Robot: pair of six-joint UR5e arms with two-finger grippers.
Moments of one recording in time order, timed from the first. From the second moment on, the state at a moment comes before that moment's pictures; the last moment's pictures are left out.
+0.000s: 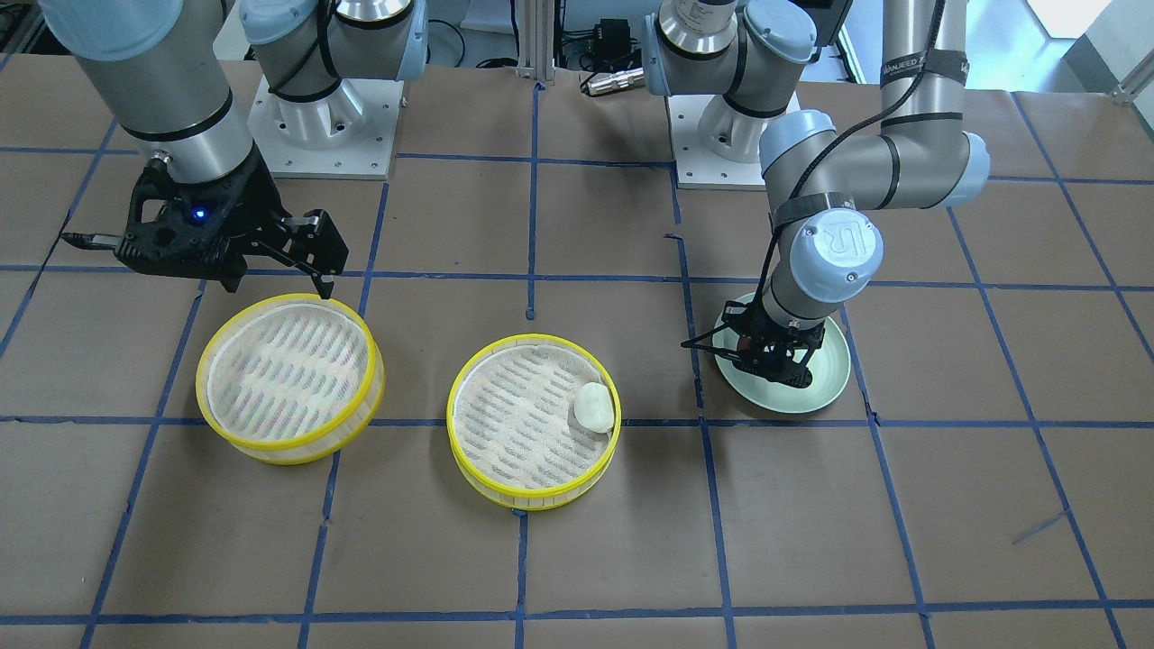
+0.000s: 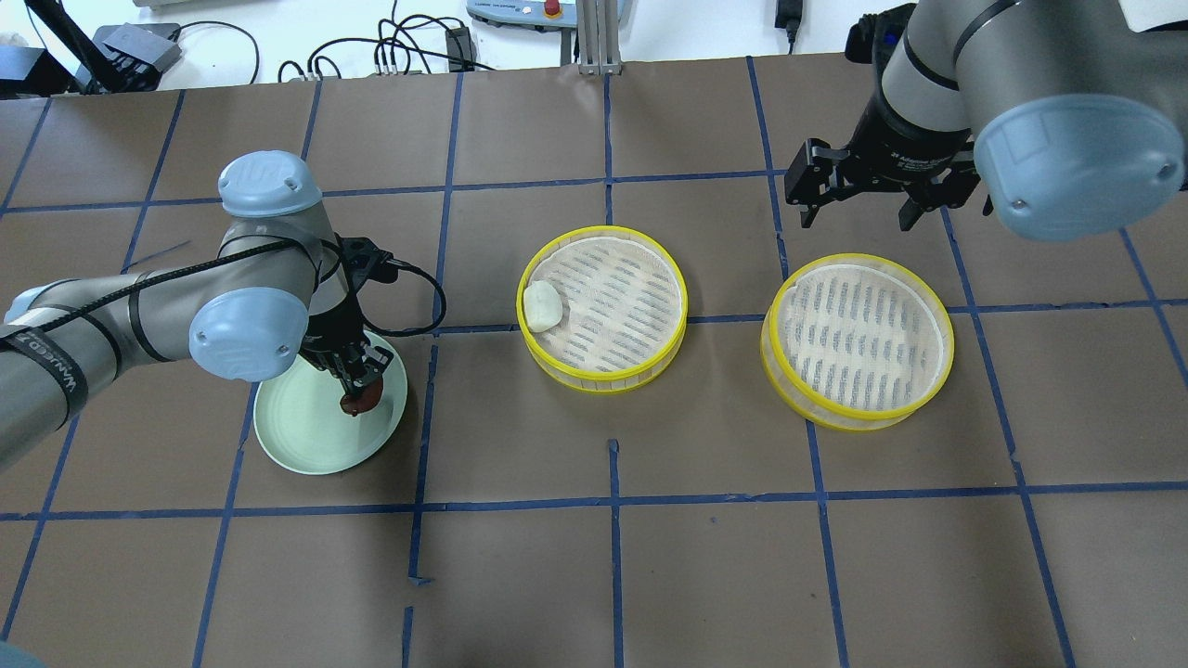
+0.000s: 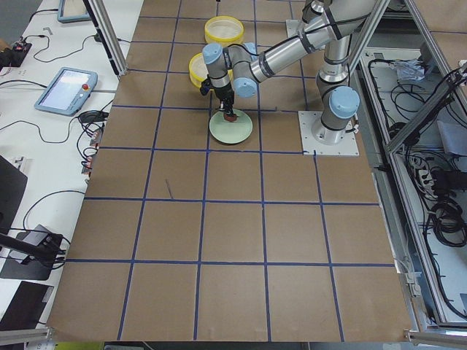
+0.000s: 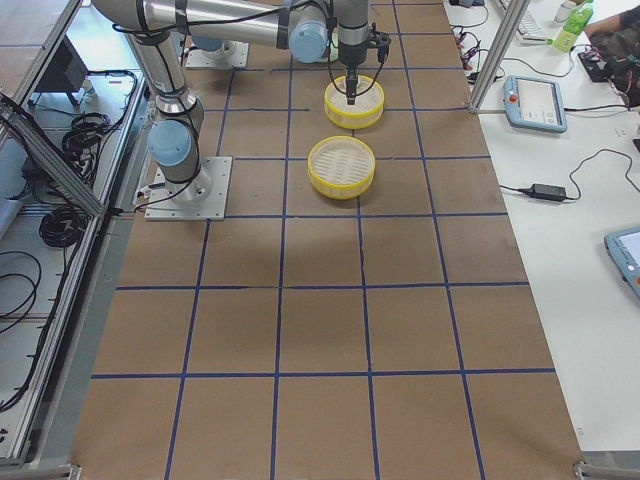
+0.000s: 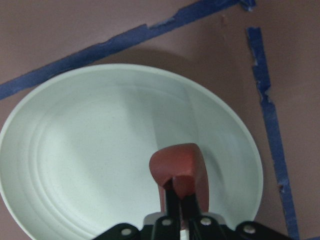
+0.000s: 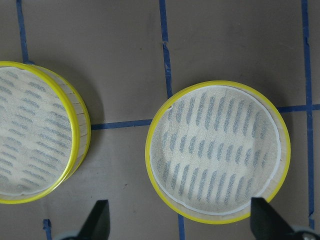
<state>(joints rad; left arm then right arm) -1.49 -1.81 -1.99 -1.13 1.69 0.41 1.56 -1.54 1.70 -1.80 -1.56 0.07</state>
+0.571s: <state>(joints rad) -1.53 -1.77 -1.67 -1.51 1.63 0.36 1.43 -1.46 1.77 -1.93 -1.56 -0.11</state>
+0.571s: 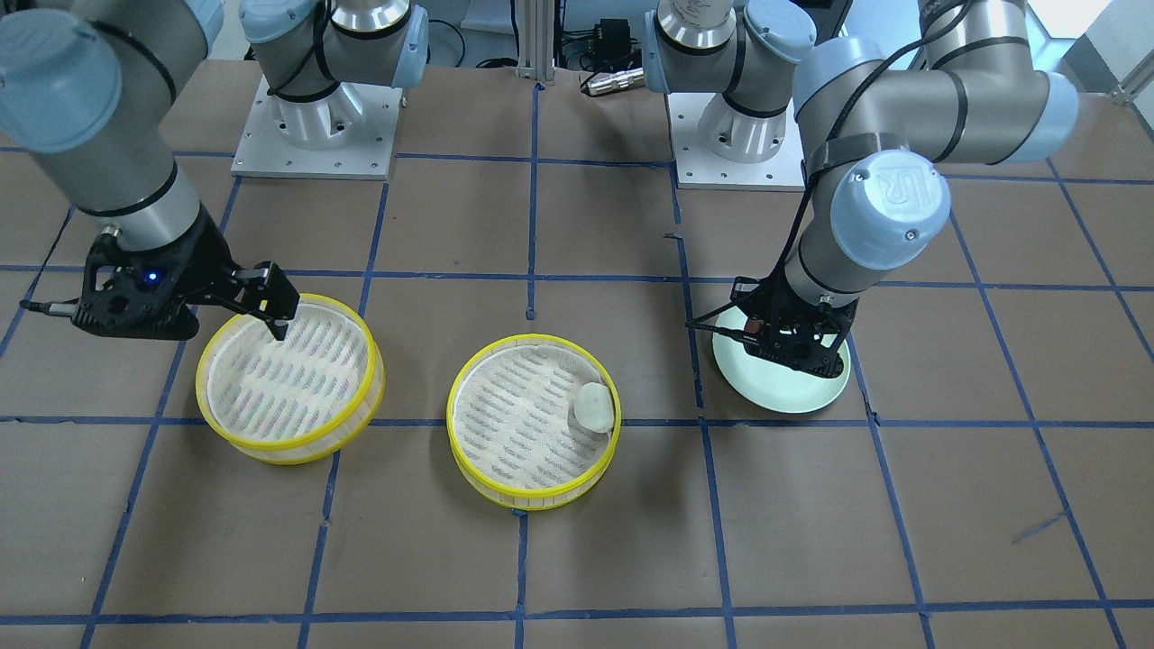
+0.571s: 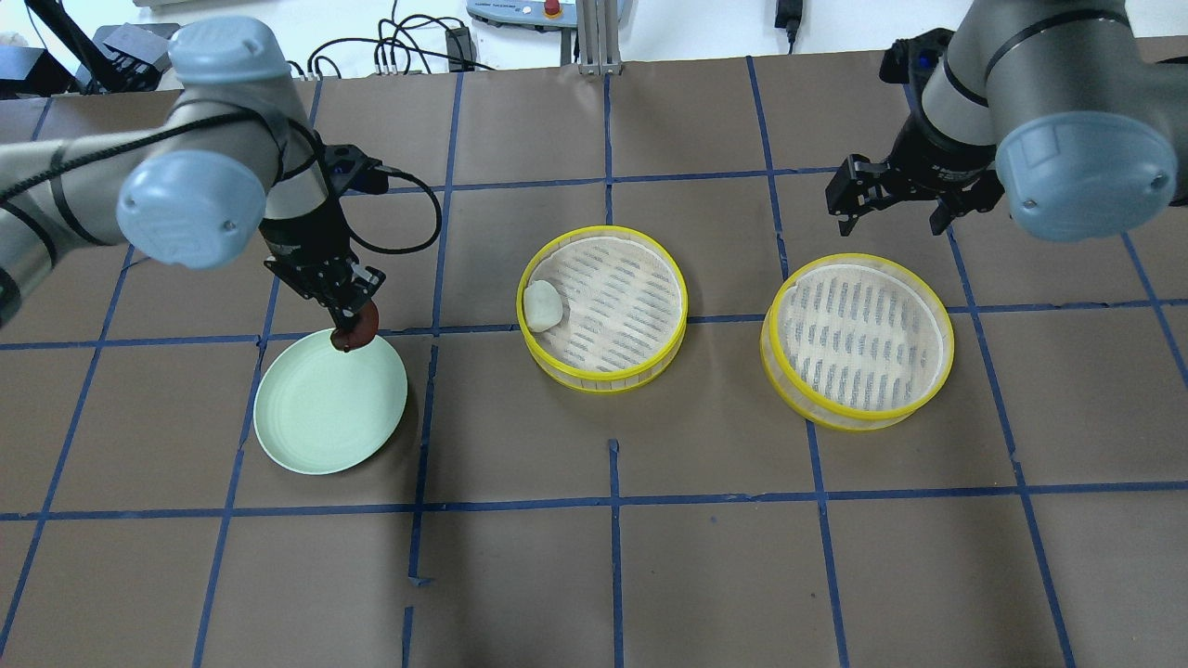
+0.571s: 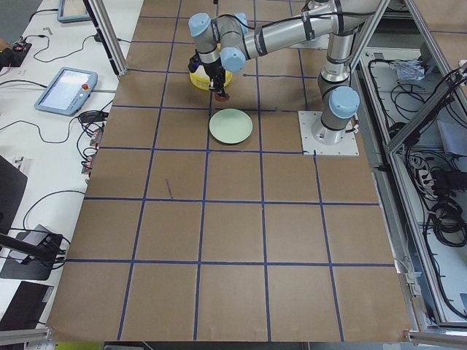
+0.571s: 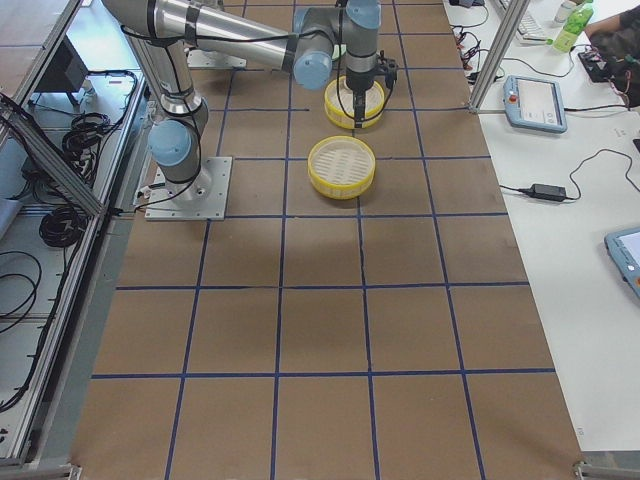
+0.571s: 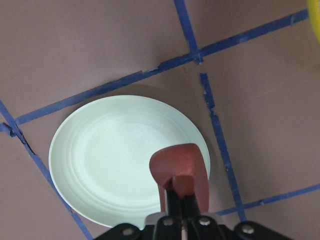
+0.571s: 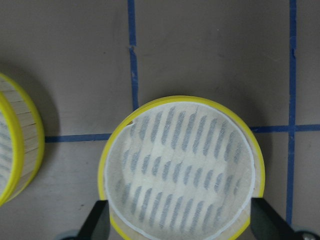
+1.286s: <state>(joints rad) -1.56 -1.68 -1.56 -1.57 1.55 0.19 1.24 -1.35 2.01 -2.28 -1.56 -0.46</state>
